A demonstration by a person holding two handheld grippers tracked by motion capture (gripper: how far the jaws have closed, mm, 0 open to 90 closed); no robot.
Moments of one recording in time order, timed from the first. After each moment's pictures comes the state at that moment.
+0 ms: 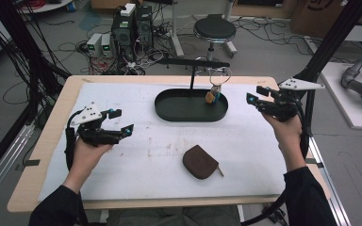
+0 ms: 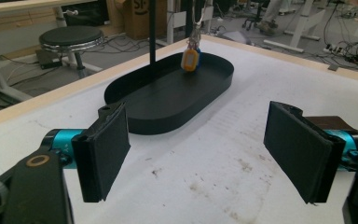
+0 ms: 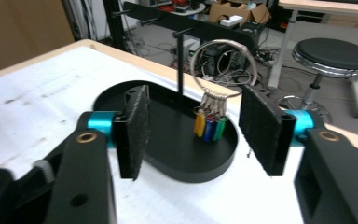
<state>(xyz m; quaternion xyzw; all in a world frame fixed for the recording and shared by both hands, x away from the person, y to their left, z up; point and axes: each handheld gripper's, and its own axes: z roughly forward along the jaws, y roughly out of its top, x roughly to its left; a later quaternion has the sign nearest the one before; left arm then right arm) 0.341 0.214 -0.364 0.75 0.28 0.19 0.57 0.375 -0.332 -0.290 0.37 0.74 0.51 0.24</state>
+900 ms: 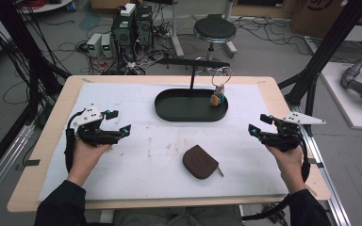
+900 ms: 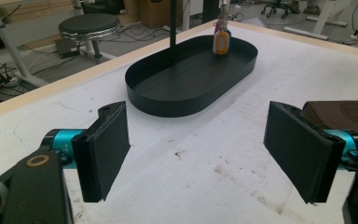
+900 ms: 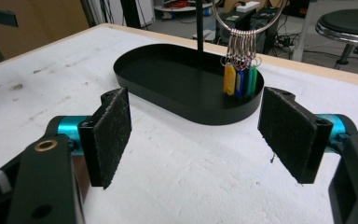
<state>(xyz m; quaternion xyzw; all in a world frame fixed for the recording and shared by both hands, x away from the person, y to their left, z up) 0.347 0.220 -0.378 0.75 0.30 0.22 0.54 0.333 -0.356 -0.361 0.38 0.74 0.52 0.20</state>
